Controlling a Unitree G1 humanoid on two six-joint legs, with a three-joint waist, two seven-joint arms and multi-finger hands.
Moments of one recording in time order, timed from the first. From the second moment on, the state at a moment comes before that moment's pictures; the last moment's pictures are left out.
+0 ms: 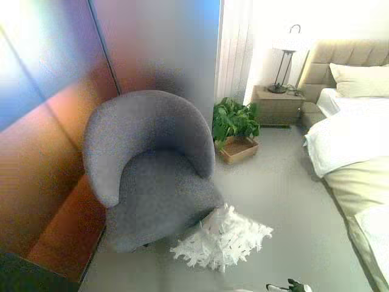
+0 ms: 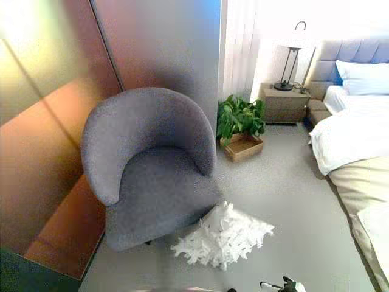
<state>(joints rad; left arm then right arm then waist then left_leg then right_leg) 0.02 0.26 -0.19 1.30 -0.27 0.15 -0.25 0.05 -0.23 0.18 1.26 0.08 -0.07 -0.40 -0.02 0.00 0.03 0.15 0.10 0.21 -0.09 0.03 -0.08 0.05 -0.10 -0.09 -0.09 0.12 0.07</state>
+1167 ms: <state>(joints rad) -0.19 0.29 -0.21 1.21 -0.44 0.17 -0.29 -0.47 -0.52 0.35 1.09 -0.21 -0.12 -0.47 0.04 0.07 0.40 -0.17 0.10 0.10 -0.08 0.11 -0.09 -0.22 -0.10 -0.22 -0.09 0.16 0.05</state>
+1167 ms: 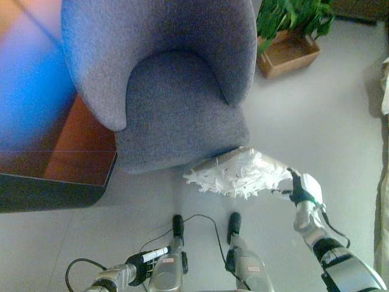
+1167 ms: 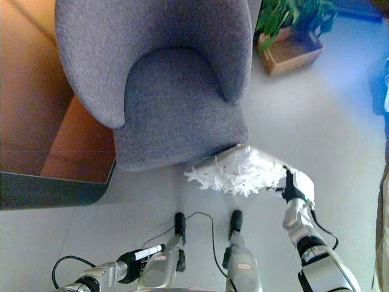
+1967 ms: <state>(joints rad) -0.27 0.26 -0.25 1.15 -0.61 0.18 -0.25 -0.80 -0.67 0.40 0.96 -0.08 -0.04 -0.31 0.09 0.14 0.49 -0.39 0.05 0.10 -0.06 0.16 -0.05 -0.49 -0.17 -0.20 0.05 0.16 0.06</state>
